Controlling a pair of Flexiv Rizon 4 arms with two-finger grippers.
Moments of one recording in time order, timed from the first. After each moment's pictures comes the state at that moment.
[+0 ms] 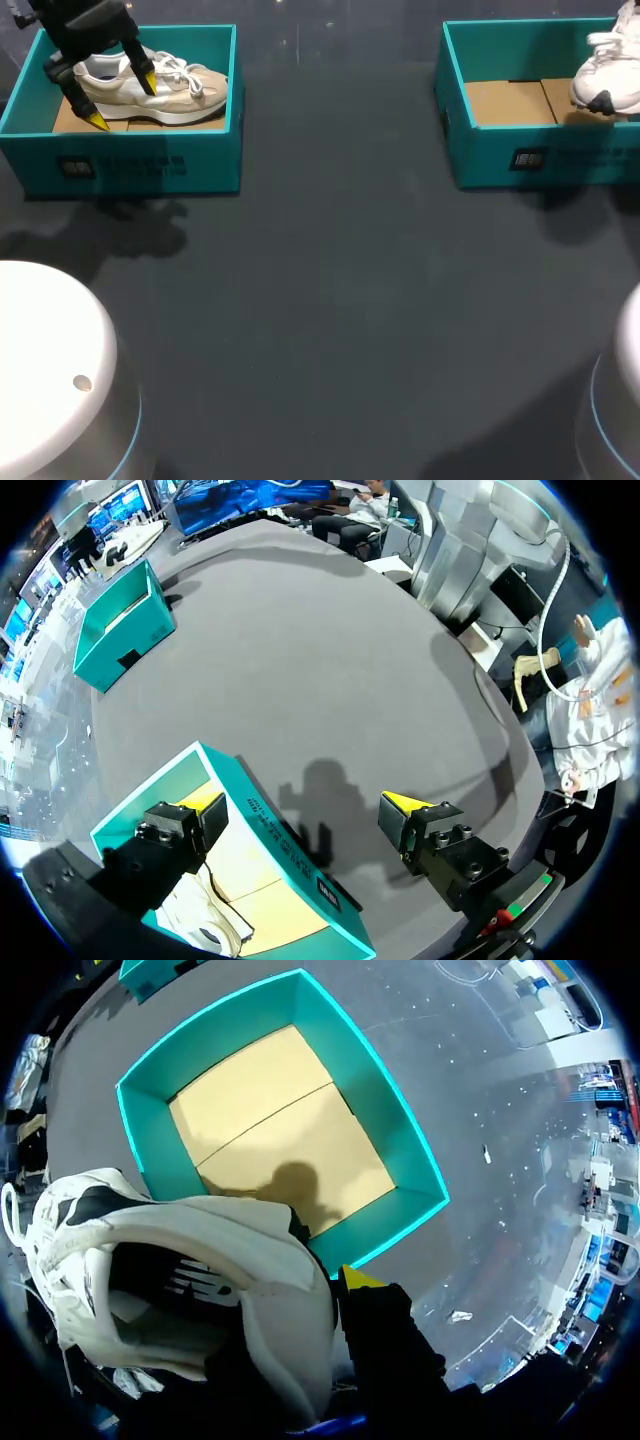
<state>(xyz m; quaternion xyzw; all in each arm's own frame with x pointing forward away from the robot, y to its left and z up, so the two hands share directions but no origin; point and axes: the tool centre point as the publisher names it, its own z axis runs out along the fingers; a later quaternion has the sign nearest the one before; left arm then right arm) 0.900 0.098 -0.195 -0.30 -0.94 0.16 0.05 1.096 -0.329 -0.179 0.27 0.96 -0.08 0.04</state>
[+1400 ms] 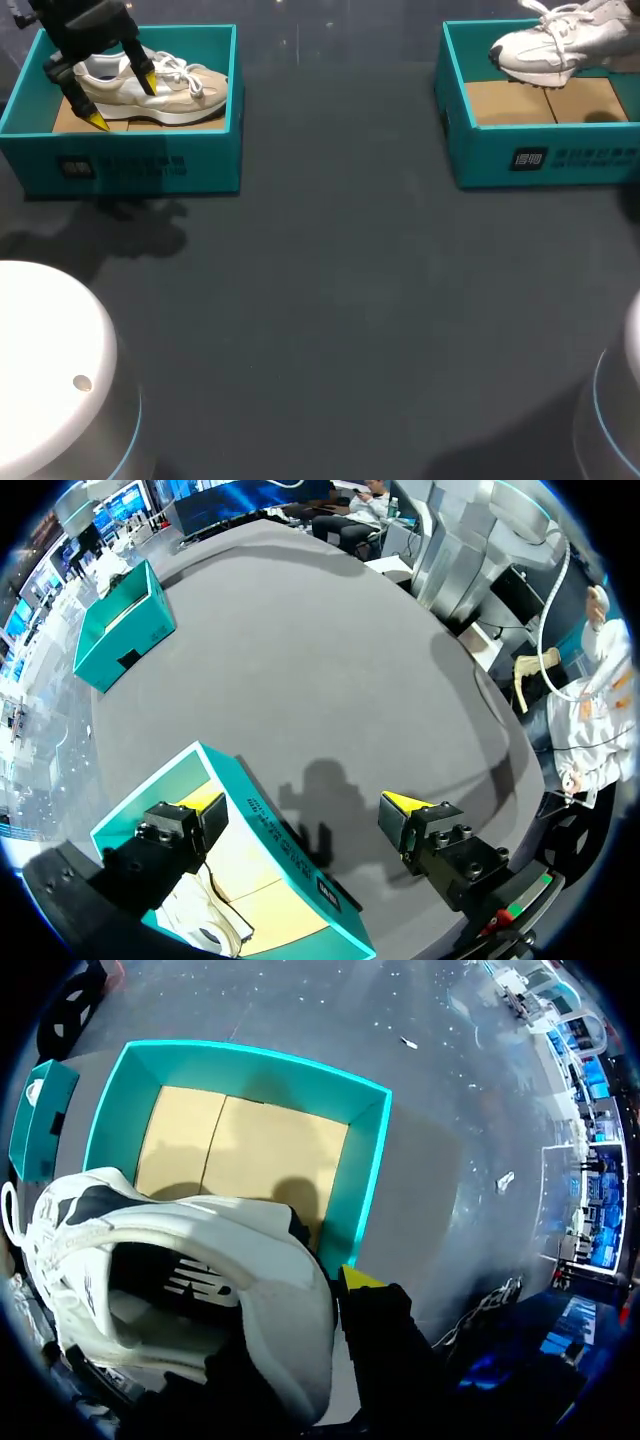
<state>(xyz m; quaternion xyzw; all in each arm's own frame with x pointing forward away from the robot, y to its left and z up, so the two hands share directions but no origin) 0.900 0.098 -0.195 -0.30 -0.94 0.16 0.05 1.072 -0.337 -0.193 0.61 0.79 -0.07 0.08</state>
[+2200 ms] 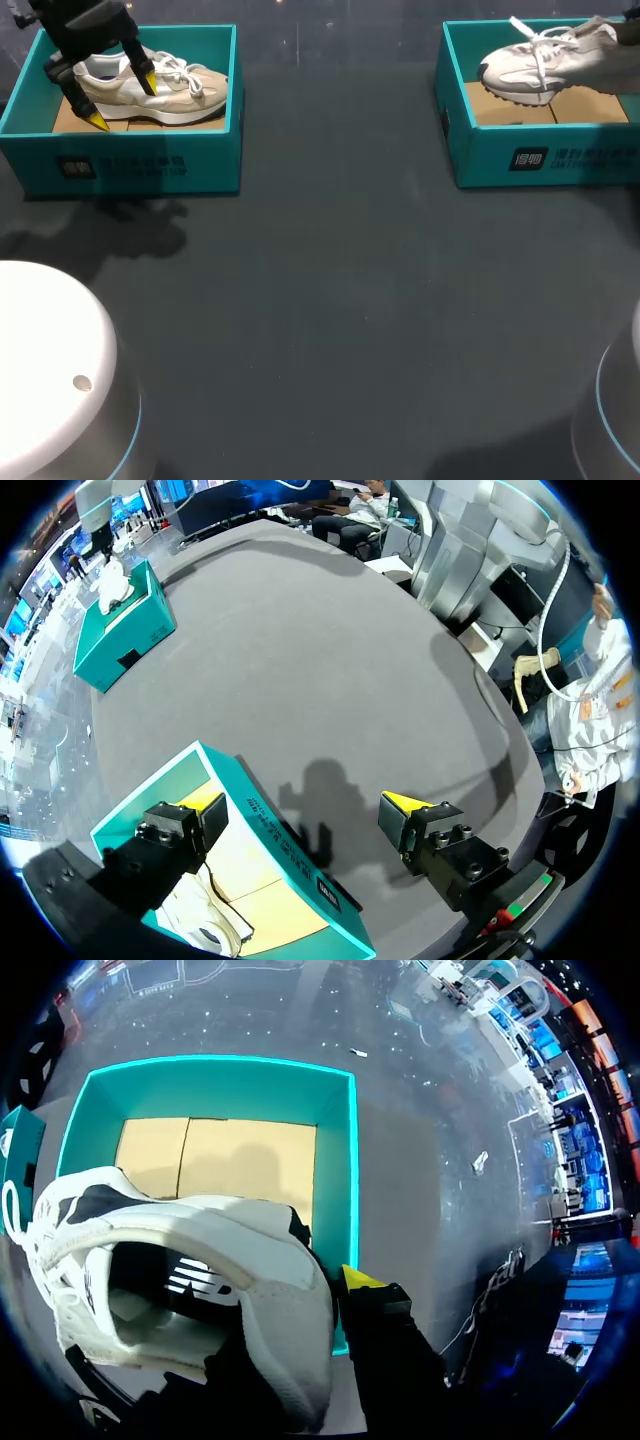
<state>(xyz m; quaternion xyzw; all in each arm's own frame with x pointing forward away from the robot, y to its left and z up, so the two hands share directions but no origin) 0.900 0.098 -0.195 -0.30 -0.94 0.16 0.05 1.053 -0.343 -0.224 0.68 0.71 -0.04 0.17</state>
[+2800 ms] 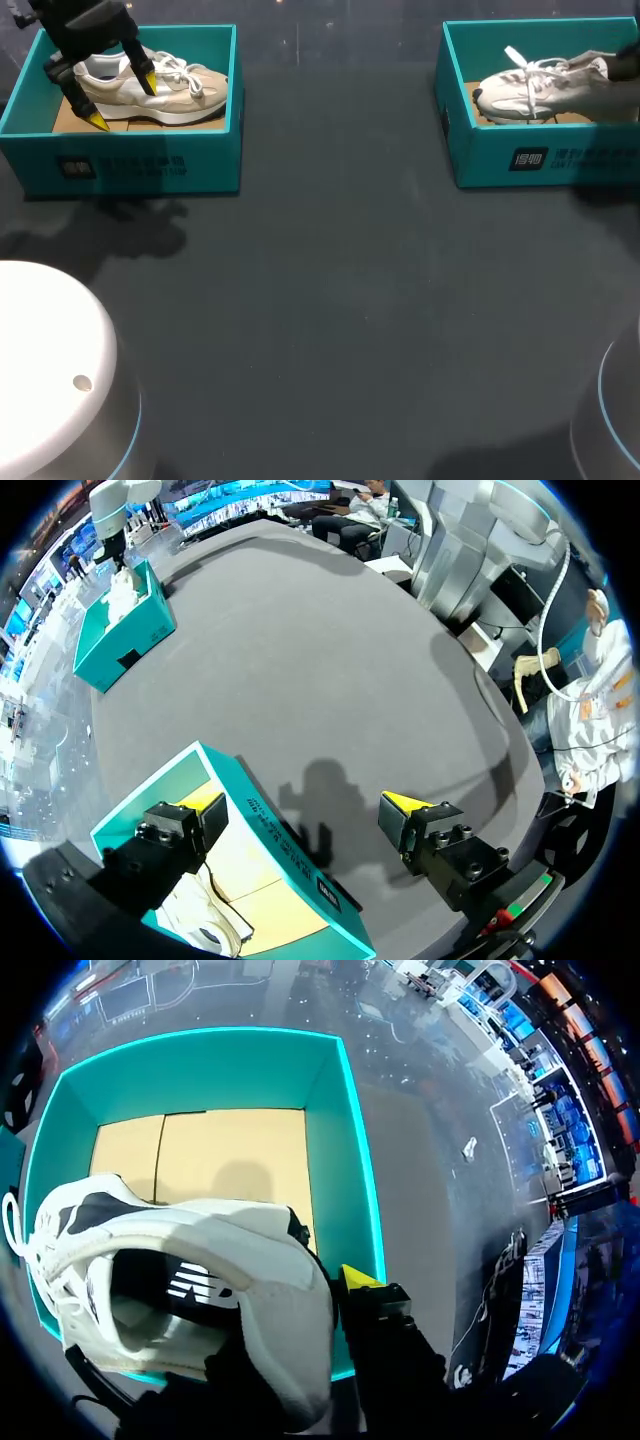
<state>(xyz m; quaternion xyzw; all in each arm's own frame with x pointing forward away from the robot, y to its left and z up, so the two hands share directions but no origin) 0.900 0.098 -0.195 -0.30 -0.94 0.16 0.05 1.036 -0.344 -0.274 0.71 0.67 -0.03 0.20</state>
